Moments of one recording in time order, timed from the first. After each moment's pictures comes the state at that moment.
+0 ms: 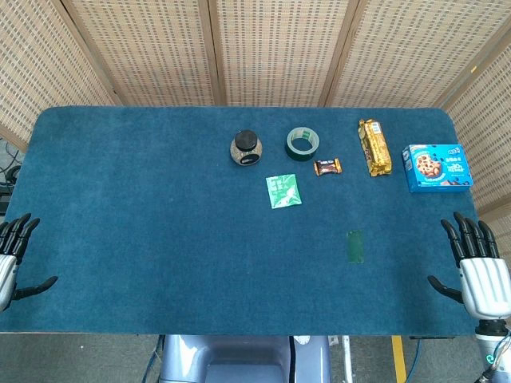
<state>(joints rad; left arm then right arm) -0.09 -1.14 -0.02 -1.48 1.54 1.50 -0.14 0.09 -1.13 0.09 -1.60 -1.56 1.57 -0.09</state>
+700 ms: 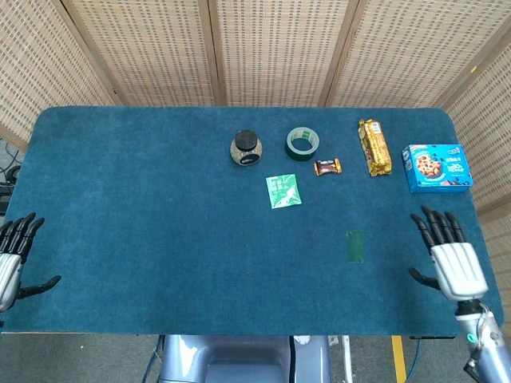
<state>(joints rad) -0.11 -1.16 -0.02 -1.47 1.54 1.49 -0.12 0.21 -1.13 0.11 -1.59 -1.54 1.35 -0.09</state>
